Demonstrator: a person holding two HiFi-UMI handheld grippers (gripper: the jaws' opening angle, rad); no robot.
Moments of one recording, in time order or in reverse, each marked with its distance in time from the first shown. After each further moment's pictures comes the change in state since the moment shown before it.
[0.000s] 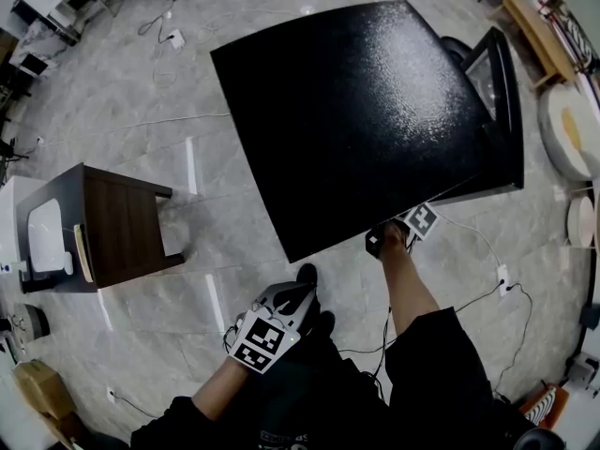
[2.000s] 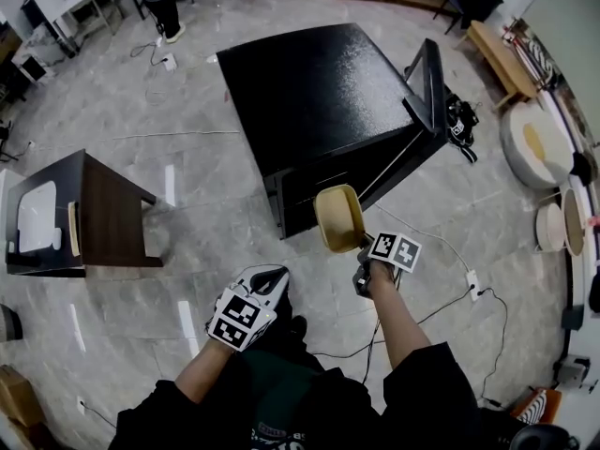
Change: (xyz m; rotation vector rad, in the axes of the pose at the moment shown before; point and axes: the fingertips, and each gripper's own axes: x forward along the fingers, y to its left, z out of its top) left arm -0.056 -0.081 -0.002 0.049 -0.123 0.051; right arm -0.183 -0.039 -0.086 -0.204 0.085 0.136
